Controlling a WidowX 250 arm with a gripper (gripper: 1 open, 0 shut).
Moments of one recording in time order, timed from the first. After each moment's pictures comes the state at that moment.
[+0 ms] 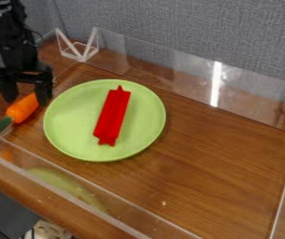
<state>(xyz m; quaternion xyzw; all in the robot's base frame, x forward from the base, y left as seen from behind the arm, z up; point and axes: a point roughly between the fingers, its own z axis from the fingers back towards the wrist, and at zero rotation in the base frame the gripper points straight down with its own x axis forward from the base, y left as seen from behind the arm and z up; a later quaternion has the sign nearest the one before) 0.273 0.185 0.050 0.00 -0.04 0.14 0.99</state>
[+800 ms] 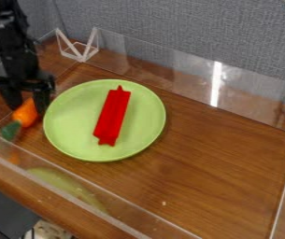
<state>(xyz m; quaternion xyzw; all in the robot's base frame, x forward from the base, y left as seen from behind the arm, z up) 0.272 0.174 0.037 0.01 -0.05 0.15 0.99</state>
